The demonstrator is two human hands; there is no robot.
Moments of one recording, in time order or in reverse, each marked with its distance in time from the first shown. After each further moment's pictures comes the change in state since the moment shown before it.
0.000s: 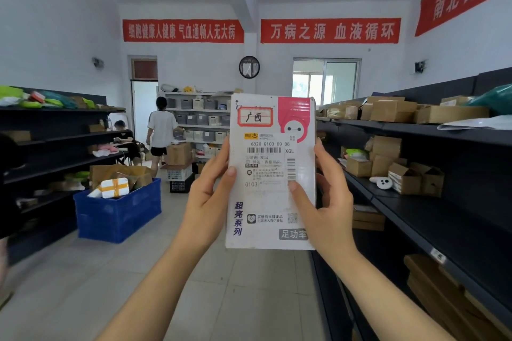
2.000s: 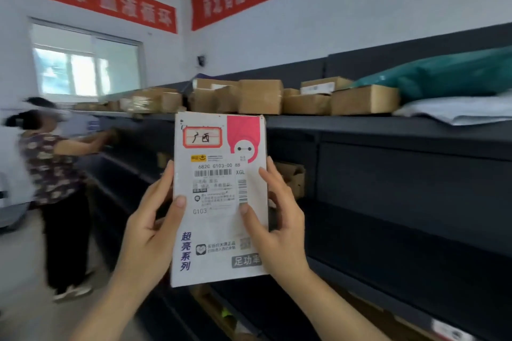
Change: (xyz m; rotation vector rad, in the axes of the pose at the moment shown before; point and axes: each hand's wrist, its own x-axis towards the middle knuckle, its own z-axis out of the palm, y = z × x) left_hand 0.340 -0.482 0.196 -0.453 -0.449 -0.059; right_hand 0.193 0.442 -0.097 -0.786 0.402 -0.045
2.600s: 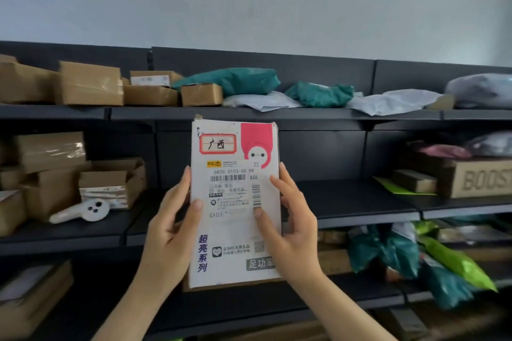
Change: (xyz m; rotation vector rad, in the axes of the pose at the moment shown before) left_hand -0.038 0.016 0.057 -0.679 -0.665 -0.093; right_hand -0.087 -0.145 -0.067 -0.782 0.408 0.069
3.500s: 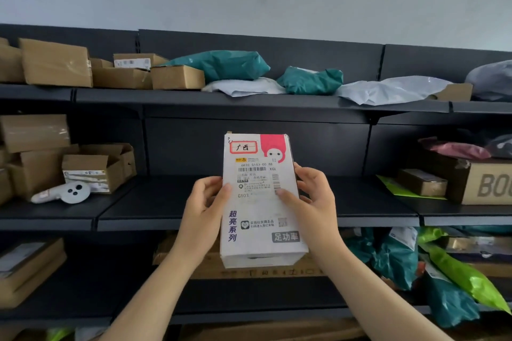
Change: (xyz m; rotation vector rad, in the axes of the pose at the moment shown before) left_hand 0.025 -0.053 0.125 0.015 0.043 -0.311; right_hand 0.050 0.059 -0.109 0.117 -0.060 0.529
